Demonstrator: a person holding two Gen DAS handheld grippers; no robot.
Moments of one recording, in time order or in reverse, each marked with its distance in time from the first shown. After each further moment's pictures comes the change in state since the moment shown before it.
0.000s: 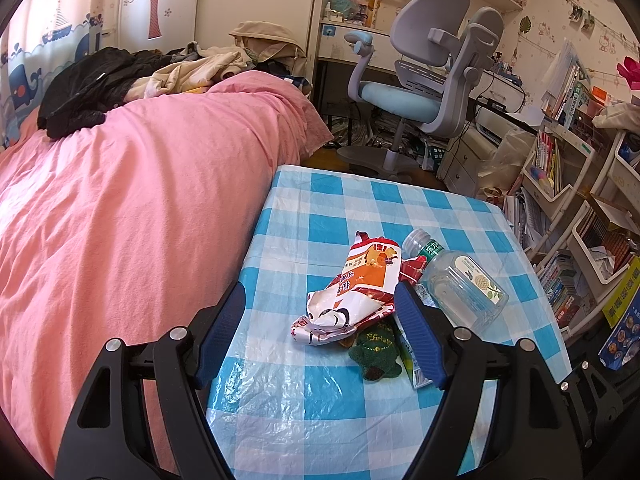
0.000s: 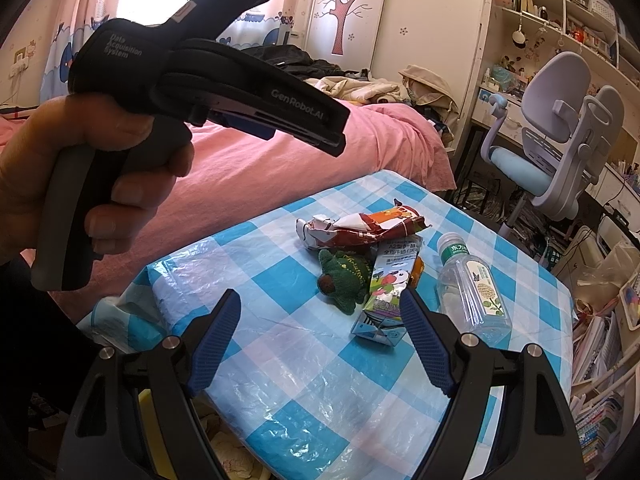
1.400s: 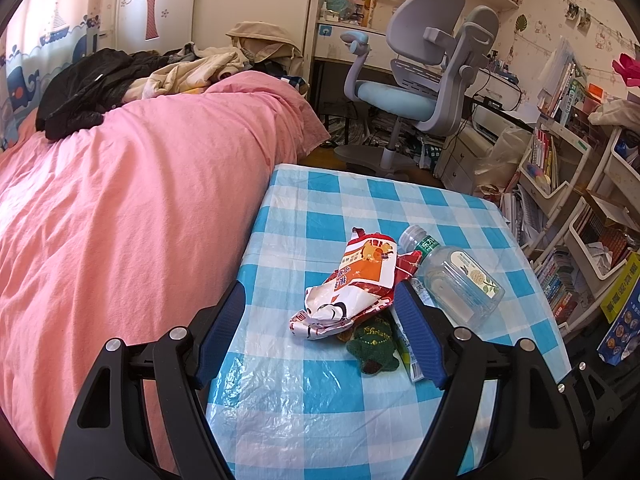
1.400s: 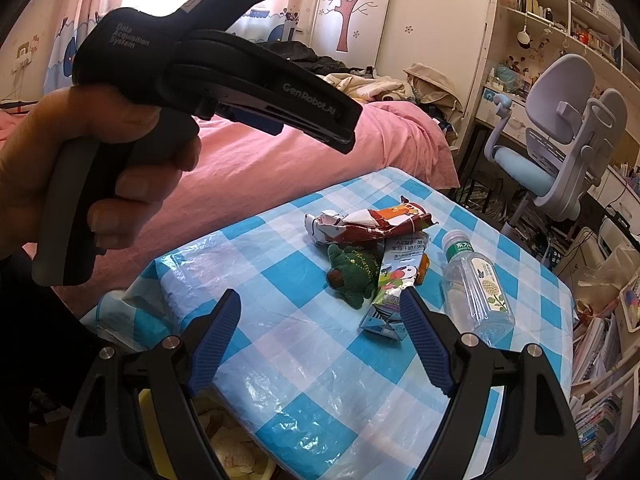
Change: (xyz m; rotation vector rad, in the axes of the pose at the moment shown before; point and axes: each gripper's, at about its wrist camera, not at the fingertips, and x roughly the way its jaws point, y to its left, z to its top) left arm -0.003 -0.003 -0.004 0.006 0.002 -0.004; right arm 0.000 0.008 -0.004 -0.012 0.009 0.003
